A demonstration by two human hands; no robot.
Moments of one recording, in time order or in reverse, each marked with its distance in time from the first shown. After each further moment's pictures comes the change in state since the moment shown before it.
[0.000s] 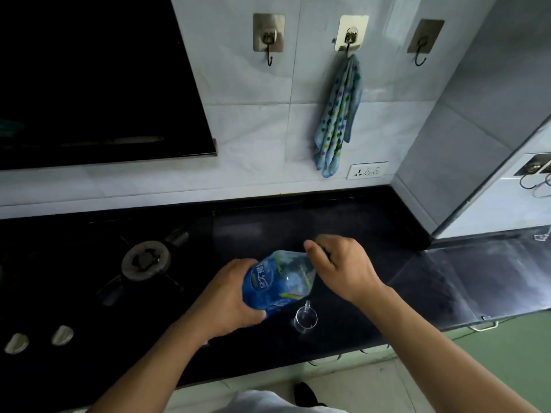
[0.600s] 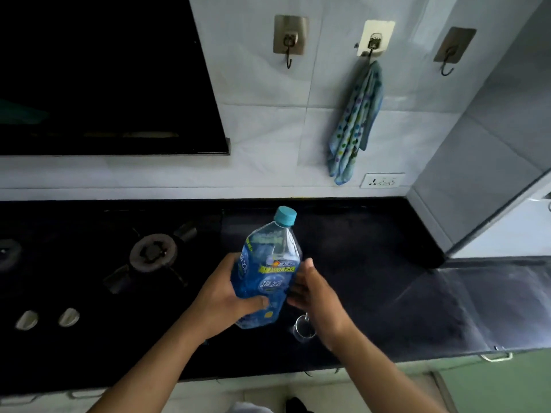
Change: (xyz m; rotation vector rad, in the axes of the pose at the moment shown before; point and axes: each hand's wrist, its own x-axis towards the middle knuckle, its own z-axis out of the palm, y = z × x) left_hand -0.003 -0.004 0.008 -0.447 0.180 -0.164; right_hand -0.030 -0.018 0.053 0.970 -0.311 0.528
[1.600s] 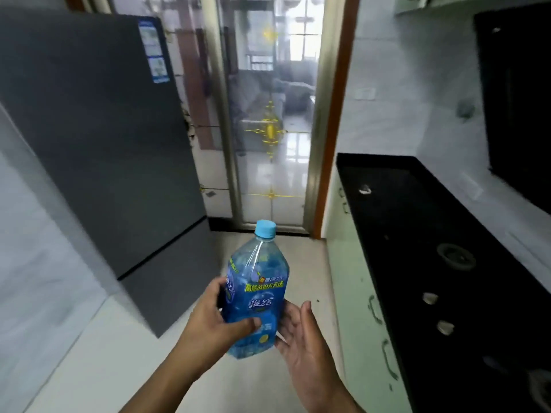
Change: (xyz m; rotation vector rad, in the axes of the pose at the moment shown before) left_hand -0.490 -0.013 -0.012 -0.284 1.786 -0.453; right_hand -0.249 0.079 0.323 -0.214 -1.710 0.284
